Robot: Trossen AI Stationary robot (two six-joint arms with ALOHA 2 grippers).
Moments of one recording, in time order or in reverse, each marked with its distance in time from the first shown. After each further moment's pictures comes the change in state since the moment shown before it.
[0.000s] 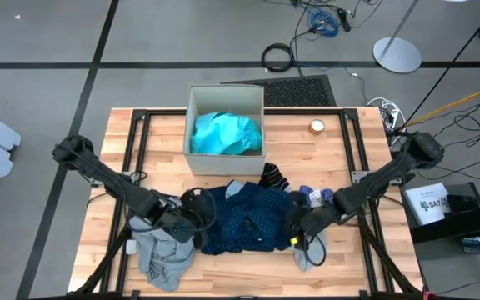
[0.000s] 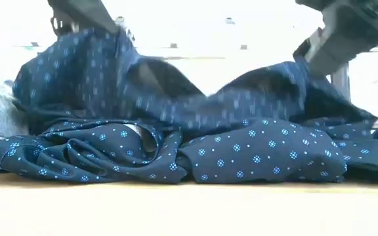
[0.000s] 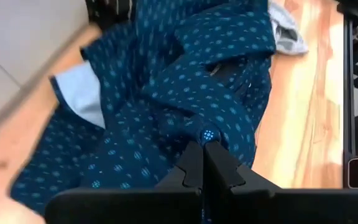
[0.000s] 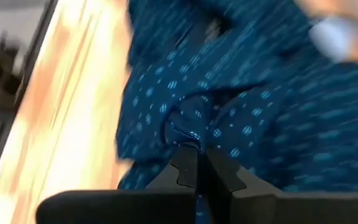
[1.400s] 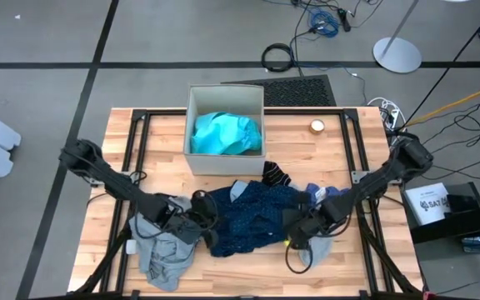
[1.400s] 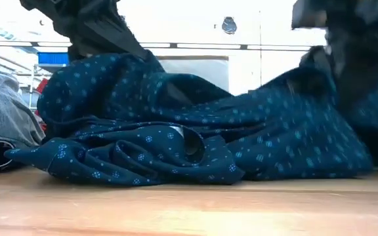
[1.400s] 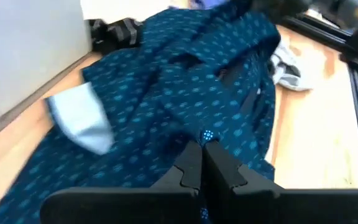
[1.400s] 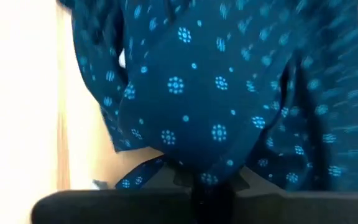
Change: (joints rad) left arm 0.007 0.122 -0.123 0.413 -0.152 0.058; right arm 0.013 0.142 0.245 -0.501 0.030 0.109
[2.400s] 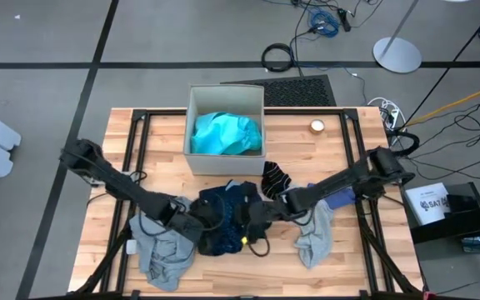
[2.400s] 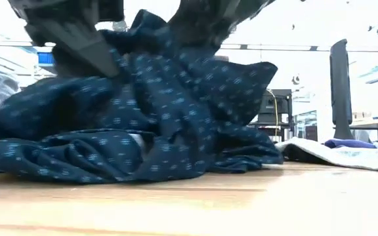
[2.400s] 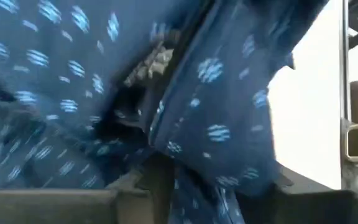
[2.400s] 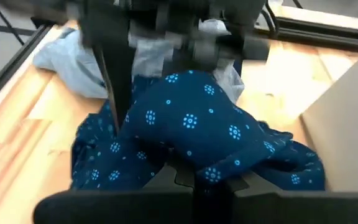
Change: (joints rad) left arm 0.034 -0.036 0.007 -0.195 0.351 -0.047; right arm -0.236 0.320 0.226 0.755 -0.033 -0.518
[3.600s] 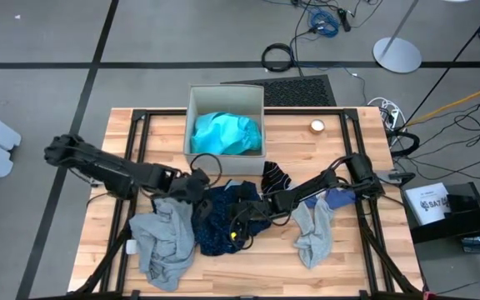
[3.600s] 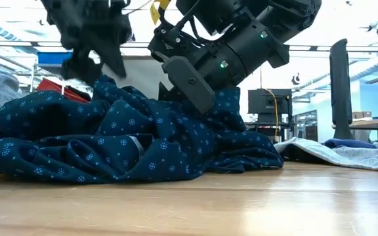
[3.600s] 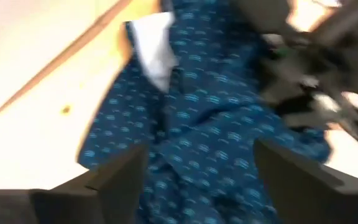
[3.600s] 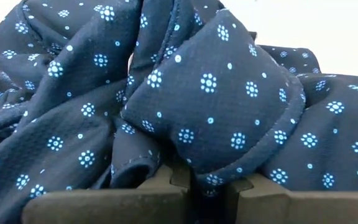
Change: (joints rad) left arm 0.301 -0.175 -0.006 -0.300 0.133 -0.088; right arm -0.063 0.227 0.001 0.084 -0.103 0.046
